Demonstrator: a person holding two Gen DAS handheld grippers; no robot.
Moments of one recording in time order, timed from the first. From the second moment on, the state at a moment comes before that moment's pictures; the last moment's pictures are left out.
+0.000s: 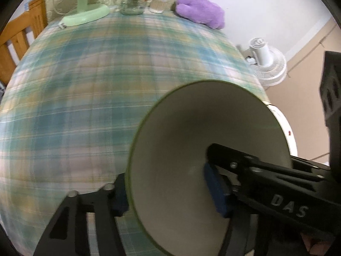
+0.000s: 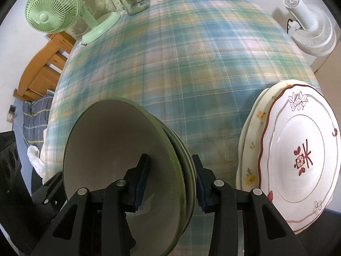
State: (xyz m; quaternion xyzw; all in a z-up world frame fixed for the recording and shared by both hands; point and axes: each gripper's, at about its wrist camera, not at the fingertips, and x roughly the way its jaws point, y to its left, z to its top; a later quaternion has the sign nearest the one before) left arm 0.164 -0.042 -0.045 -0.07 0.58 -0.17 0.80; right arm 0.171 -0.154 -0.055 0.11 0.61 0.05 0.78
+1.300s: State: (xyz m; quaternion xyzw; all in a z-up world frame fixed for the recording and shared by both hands) left arm 0.144 -0.023 0.010 -0.07 0.54 -0.15 0.82; right arm 0.146 -0.134 0.004 0.12 0.55 0.06 0.82
